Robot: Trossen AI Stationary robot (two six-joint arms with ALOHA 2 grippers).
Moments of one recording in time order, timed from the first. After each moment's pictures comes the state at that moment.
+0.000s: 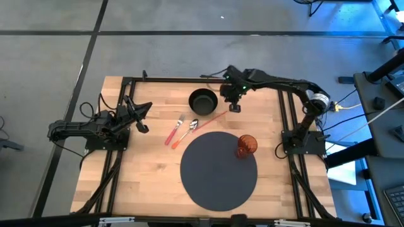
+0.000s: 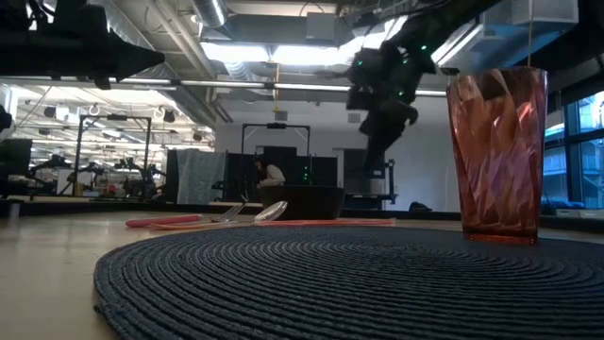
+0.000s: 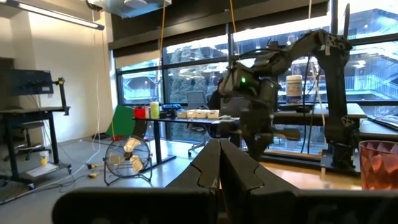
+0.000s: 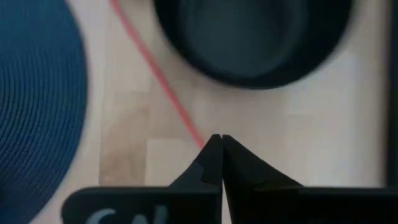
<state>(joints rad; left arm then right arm) 0.03 0.01 0.01 0.30 -0.53 0.17 -0.55 1.73 1.33 -0.77 -0.17 -0.58</state>
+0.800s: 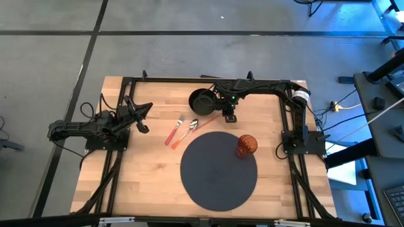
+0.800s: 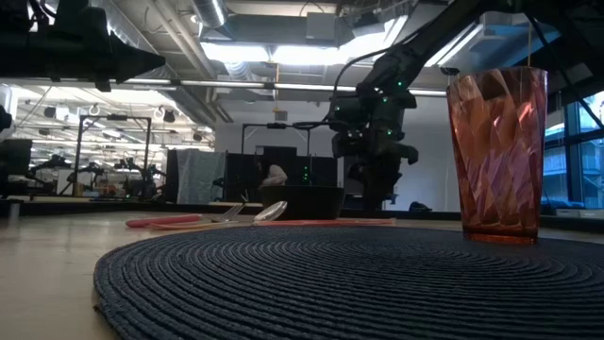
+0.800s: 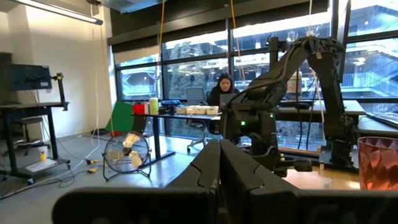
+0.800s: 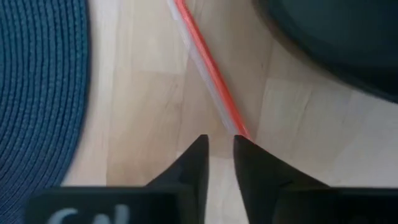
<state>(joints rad) 0.03 0.01 0.01 0.29 -0.53 0.15 -0.48 1.94 1.34 -0.77 -0.21 -0.61</state>
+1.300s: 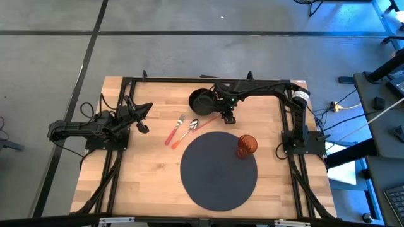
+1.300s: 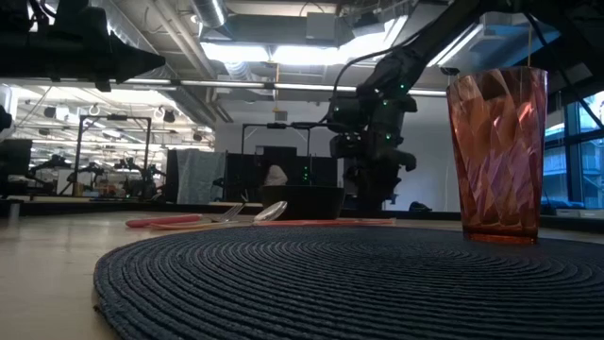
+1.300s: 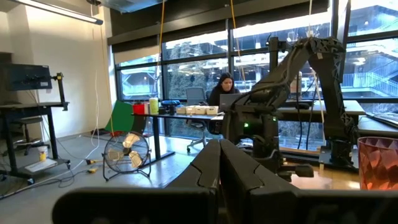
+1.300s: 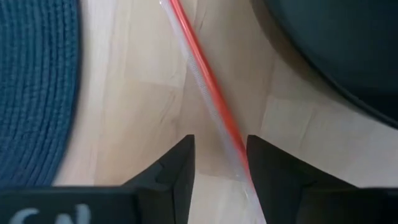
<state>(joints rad) 0.03 0.01 0.01 0.29 -0.53 0.15 -0.46 1.94 1.30 -0.68 -0.19 -0.63</state>
